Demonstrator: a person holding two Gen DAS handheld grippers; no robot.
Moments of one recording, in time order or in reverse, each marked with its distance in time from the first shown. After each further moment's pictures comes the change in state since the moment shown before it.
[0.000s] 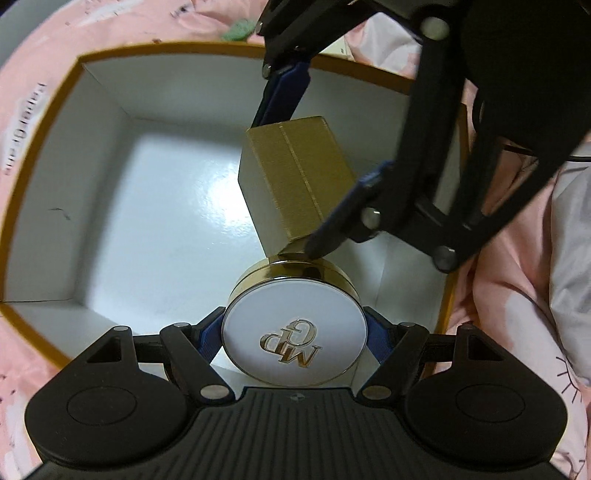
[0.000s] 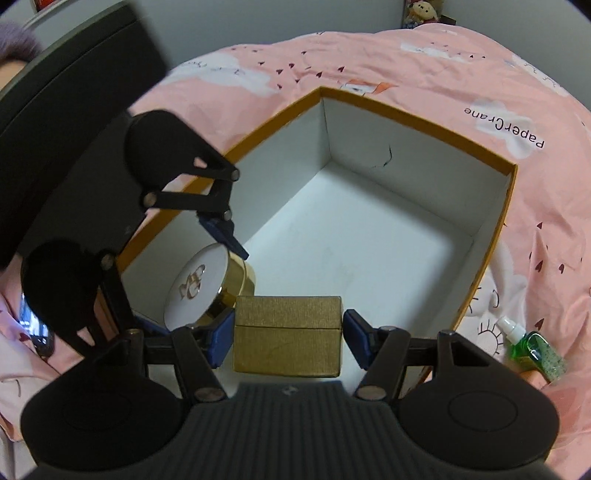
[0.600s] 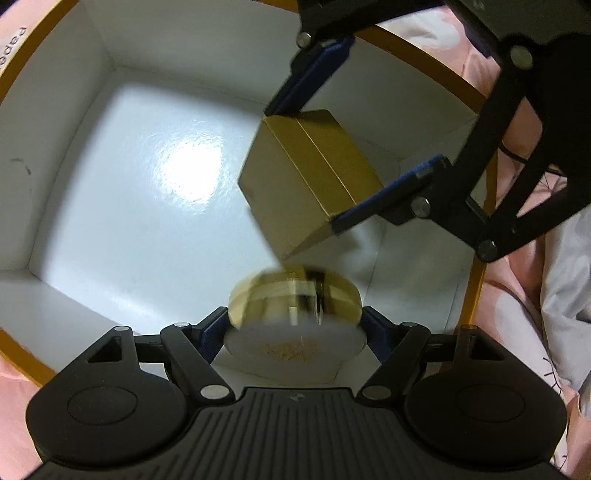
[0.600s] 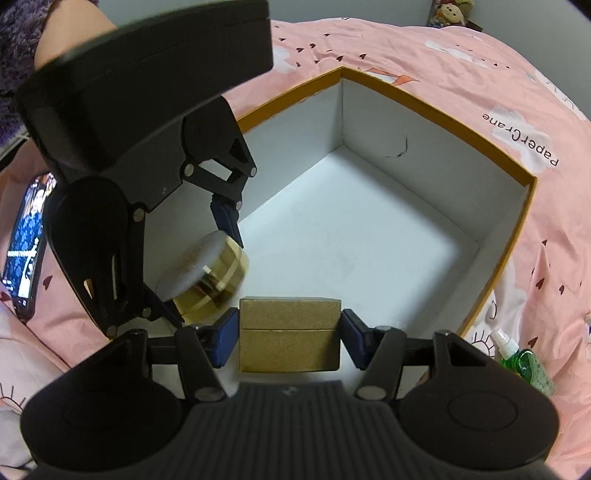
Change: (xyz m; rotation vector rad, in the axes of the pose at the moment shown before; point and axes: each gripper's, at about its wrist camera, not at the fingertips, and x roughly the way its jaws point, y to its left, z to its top) left arm 0.026 0.040 -0.007 -0.088 0.050 -0.141; right arm 0.015 0.003 0.002 -0.121 0.063 -0.021
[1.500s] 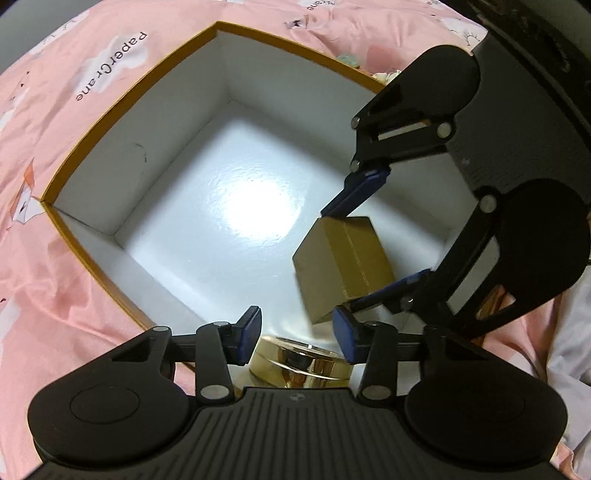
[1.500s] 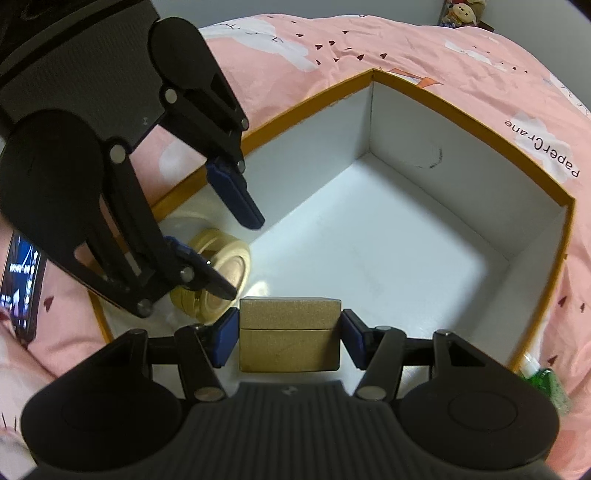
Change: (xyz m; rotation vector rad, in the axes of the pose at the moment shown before) left arm -0.050 -0.002 -0.025 -0.232 -0.213 0.172; right arm 0.024 0.016 0.018 0.005 0.005 0.025
